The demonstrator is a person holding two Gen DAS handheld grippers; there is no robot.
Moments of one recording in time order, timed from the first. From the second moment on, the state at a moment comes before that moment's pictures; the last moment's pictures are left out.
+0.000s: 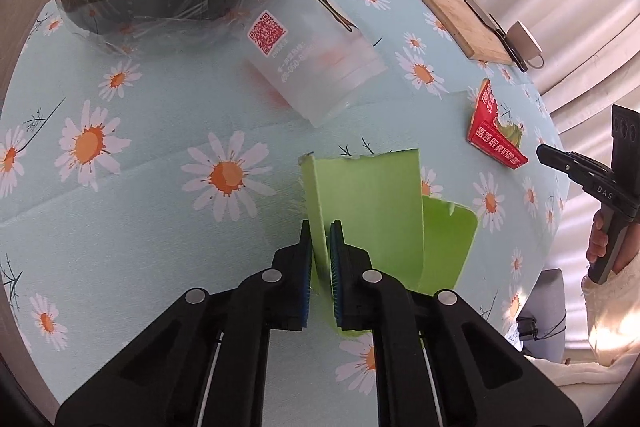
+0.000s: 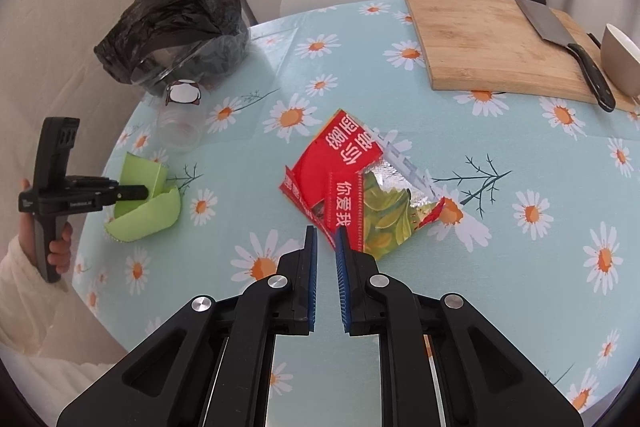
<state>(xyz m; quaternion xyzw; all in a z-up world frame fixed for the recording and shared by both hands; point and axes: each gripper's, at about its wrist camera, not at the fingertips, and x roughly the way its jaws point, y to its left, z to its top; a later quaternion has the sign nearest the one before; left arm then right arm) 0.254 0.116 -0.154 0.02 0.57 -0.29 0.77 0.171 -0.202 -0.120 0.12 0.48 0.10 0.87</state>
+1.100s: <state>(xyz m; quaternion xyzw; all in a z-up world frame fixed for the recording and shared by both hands) 0.197 0.138 -0.108 -0.01 0.54 -0.16 0.83 0.200 -0.229 -0.172 0.11 0.51 0.17 0.84</state>
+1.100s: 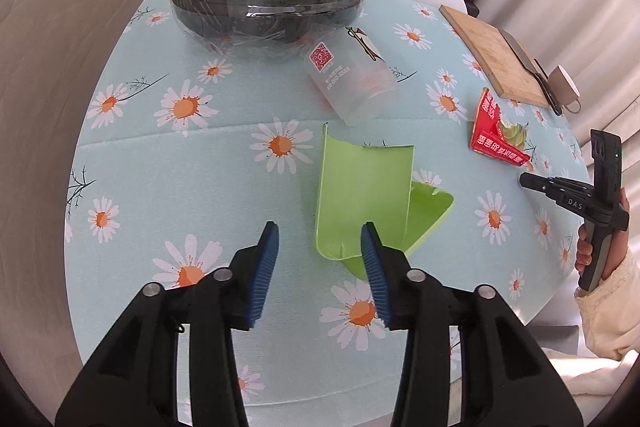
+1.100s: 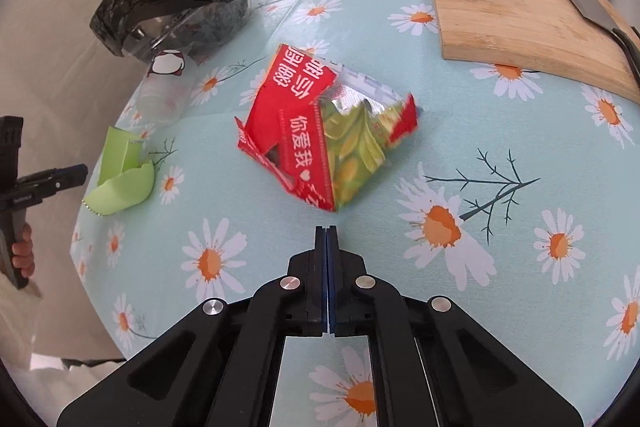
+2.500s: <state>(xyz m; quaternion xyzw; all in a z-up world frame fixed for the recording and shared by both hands) 0.267 0.067 -0.145 0.06 0.60 -0.25 0.76 0.280 -0.179 -0.151 0.14 0.53 0.01 0.84</state>
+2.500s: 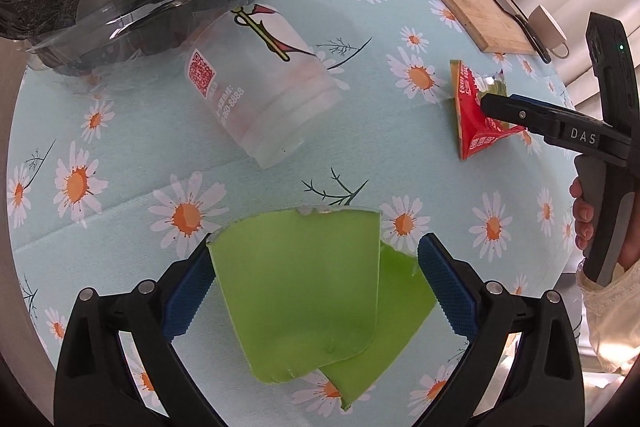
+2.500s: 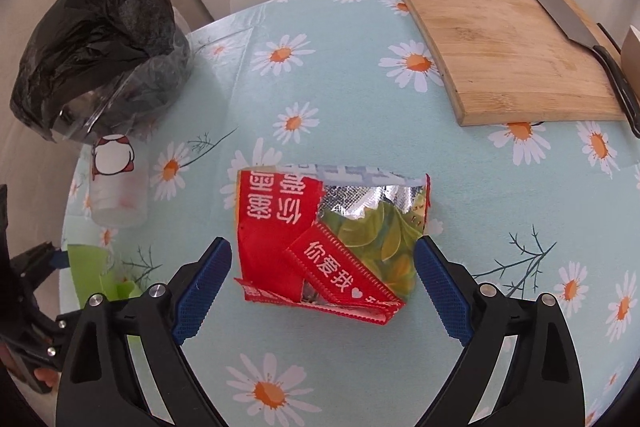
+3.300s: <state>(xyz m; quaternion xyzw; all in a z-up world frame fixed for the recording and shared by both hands) 0.271 0.069 -0.157 0.10 0.60 -0.26 0.75 0.278 -0.143 -0.178 0.05 0.53 -0.04 0.85</state>
